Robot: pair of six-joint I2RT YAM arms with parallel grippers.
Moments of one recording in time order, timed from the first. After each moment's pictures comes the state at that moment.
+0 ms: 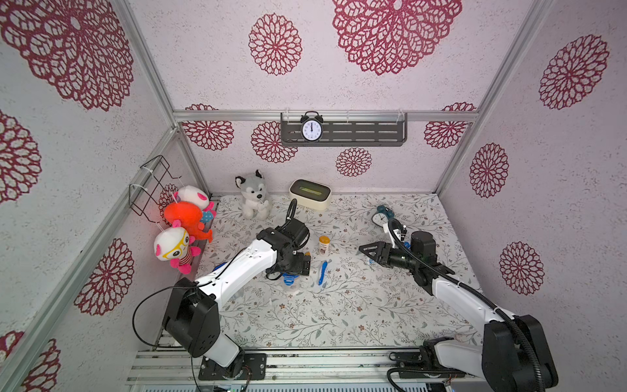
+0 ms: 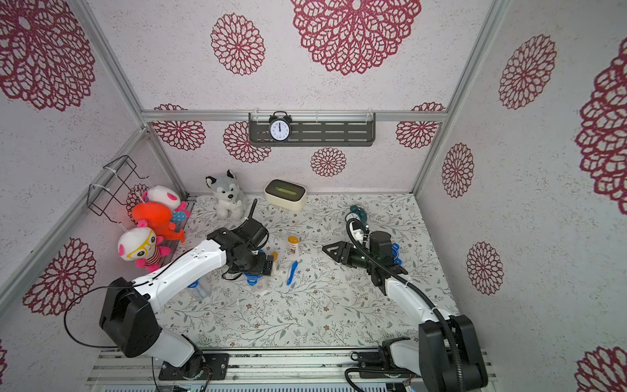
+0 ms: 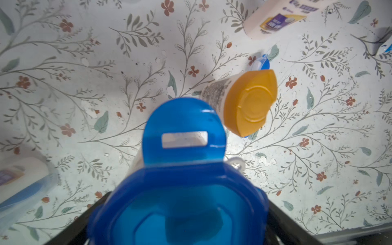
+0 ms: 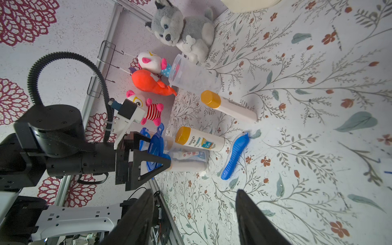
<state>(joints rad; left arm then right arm) -0.61 1.57 1.27 -1.03 -0.06 -0.52 0.22 1.22 0.63 0.16 -0.82 0.74</state>
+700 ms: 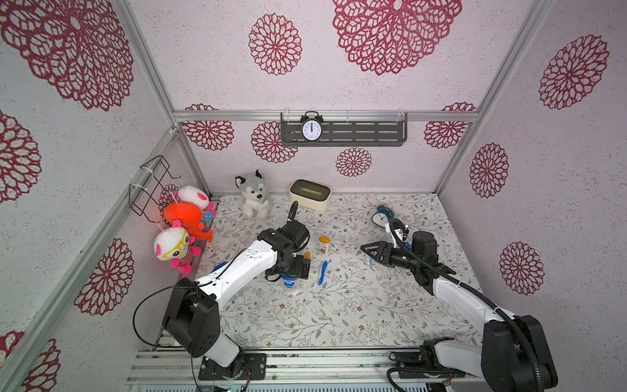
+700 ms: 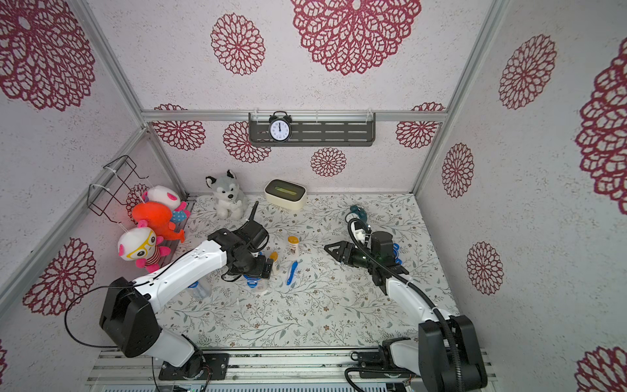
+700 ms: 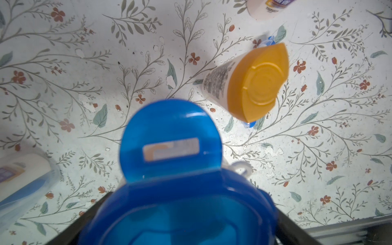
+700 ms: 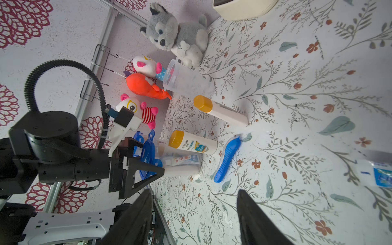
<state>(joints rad) -0.60 1.55 1.26 -1.06 -0.06 -0.47 0.21 1.22 0.63 0.13 -0.79 0.69</state>
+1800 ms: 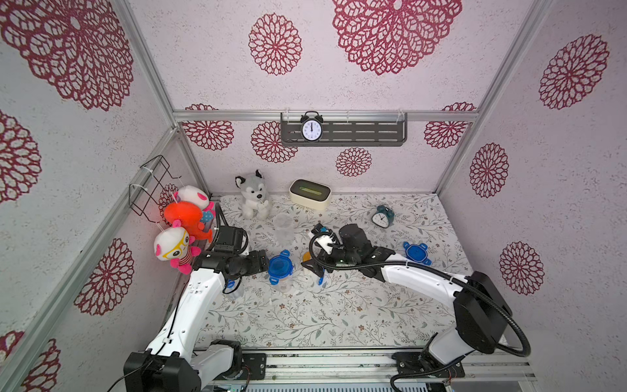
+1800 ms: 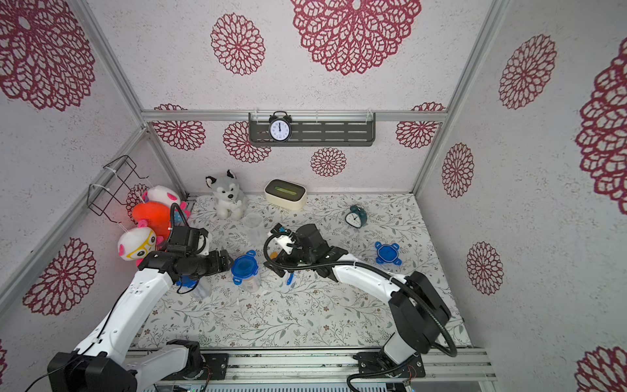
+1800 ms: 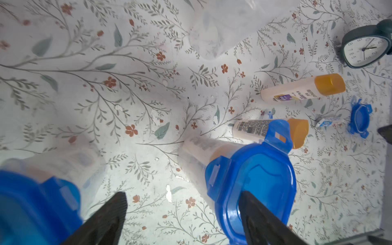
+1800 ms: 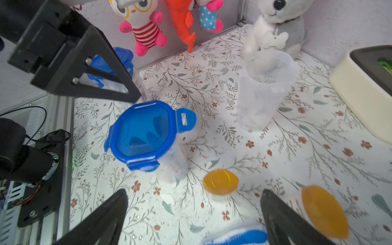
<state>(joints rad) -0.11 1.15 0.94 -0.85 0.22 -0.34 0.84 1.61 1.12 -0.02 -0.33 -0.06</state>
